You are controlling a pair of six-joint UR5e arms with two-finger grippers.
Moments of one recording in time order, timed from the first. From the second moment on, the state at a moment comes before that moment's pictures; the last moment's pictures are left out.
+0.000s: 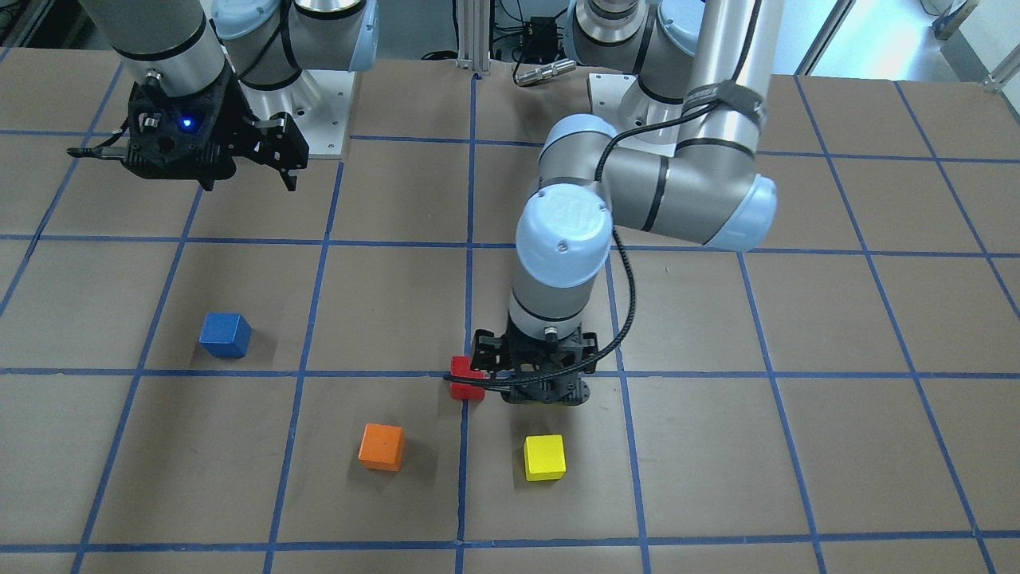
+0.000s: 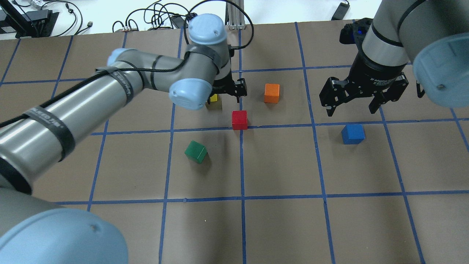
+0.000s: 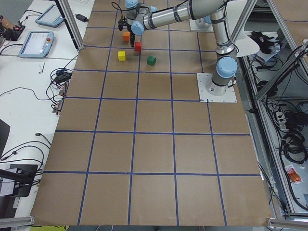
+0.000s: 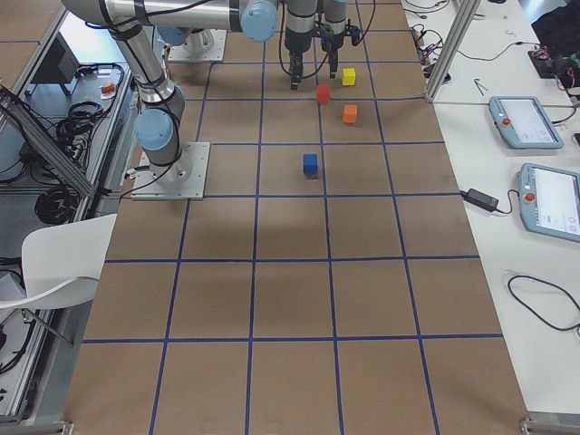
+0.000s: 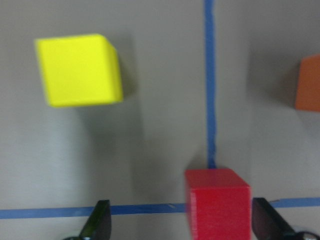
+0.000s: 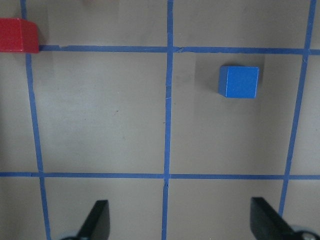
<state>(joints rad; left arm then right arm) -1.79 -2.00 -1.52 -1.14 1.57 -0.18 1.56 -1.65 1.71 -1.55 -1.57 -0.03</state>
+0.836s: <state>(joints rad) -1.55 -1.64 -1.48 -1.52 1.57 0.13 1.60 -1.51 1.72 -1.75 -1.55 -0.02</state>
